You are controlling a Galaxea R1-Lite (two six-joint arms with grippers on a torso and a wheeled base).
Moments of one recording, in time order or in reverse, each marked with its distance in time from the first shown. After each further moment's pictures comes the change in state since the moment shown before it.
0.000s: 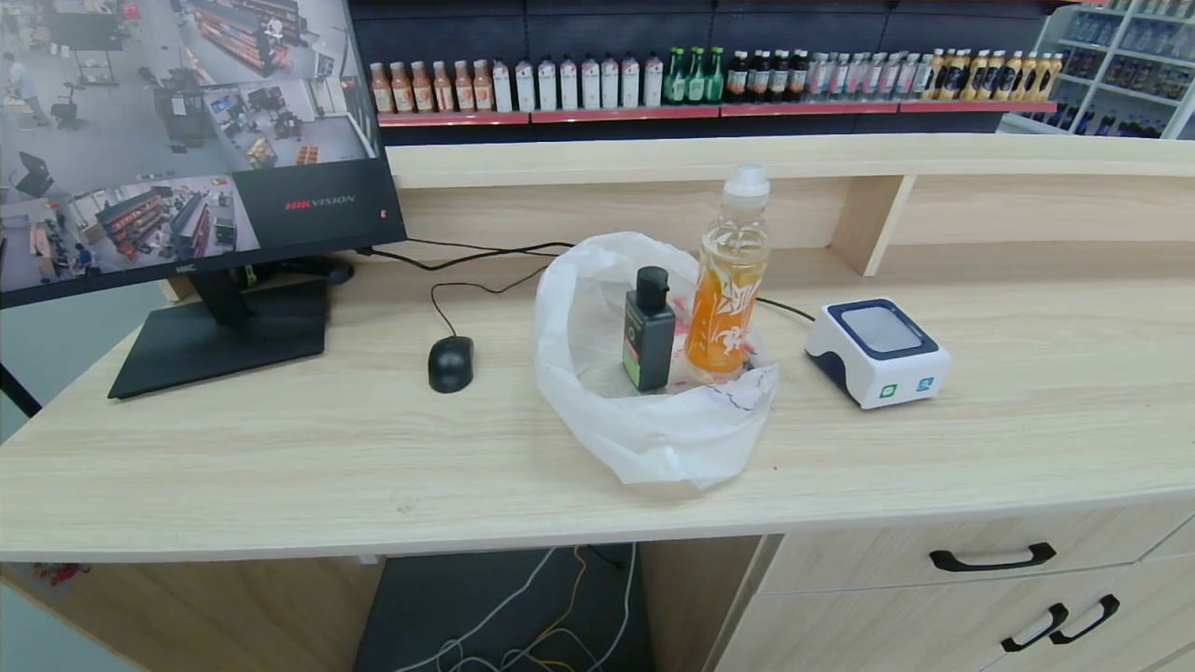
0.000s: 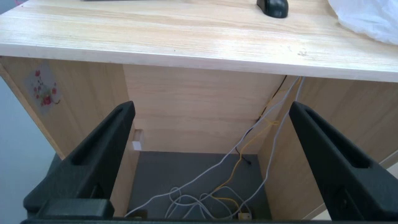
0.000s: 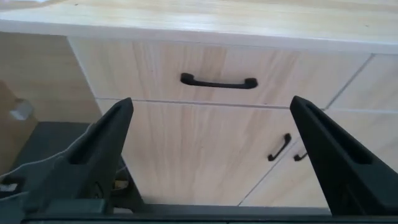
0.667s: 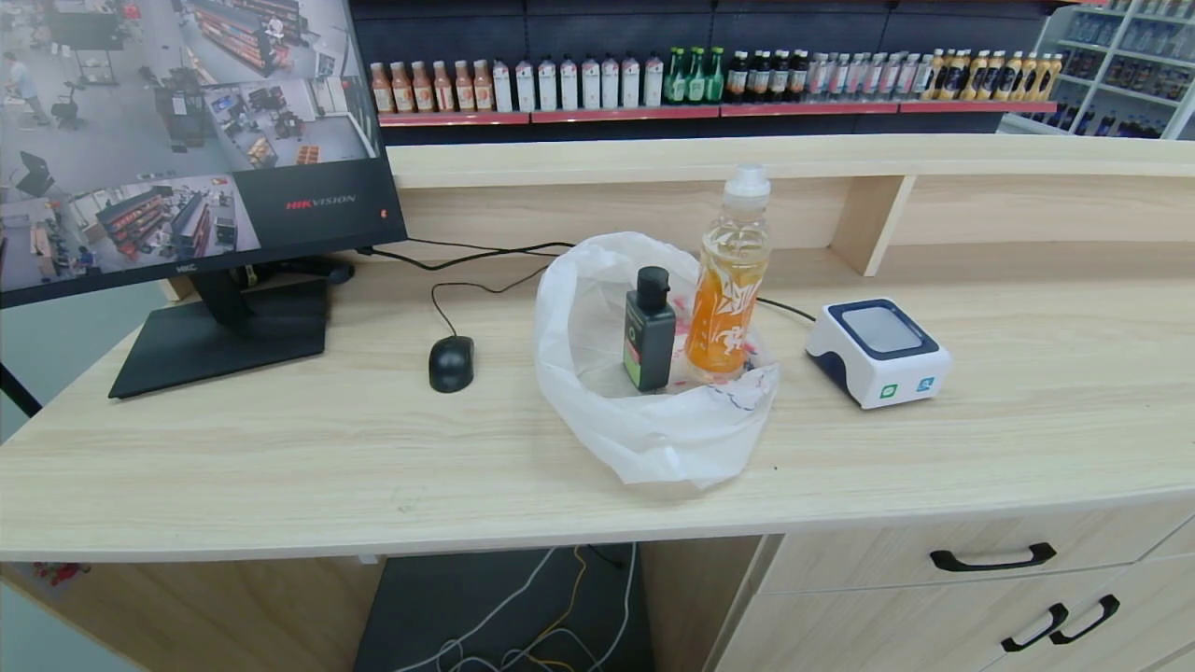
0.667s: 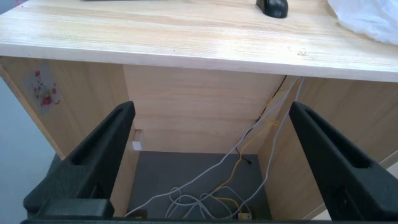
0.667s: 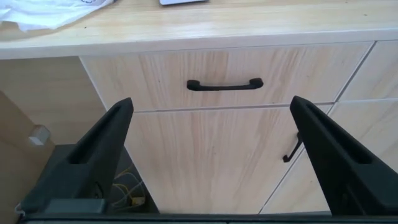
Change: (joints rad) left arm 0.000 0.000 0.000 0.000 0.000 0.001; right arm -0.122 -0.116 0.011 0.041 0.176 0.081
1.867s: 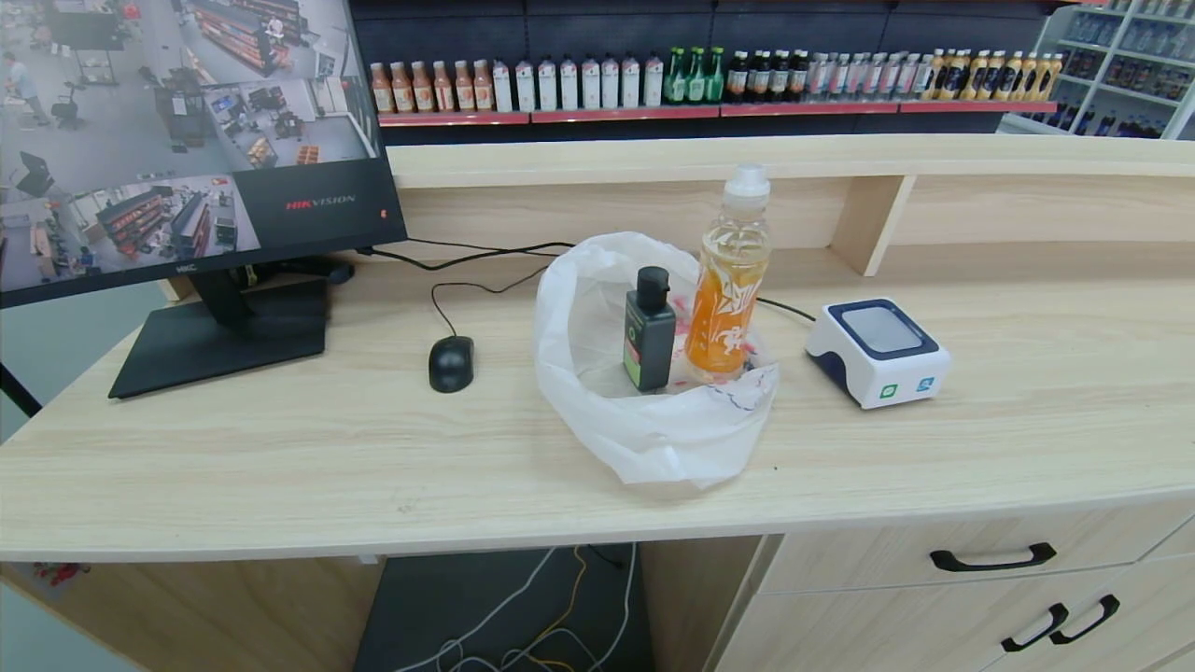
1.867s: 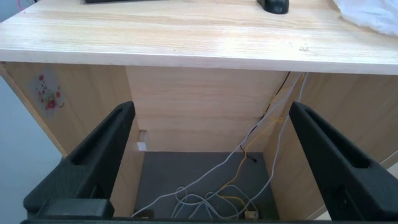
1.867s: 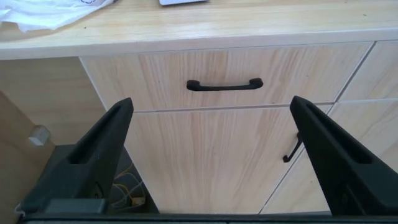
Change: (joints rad) left arm -0.001 0.000 -0.001 0.004 -0.001 0.029; right arm 0.000 -0.002 0.000 0.000 0.000 -0.001
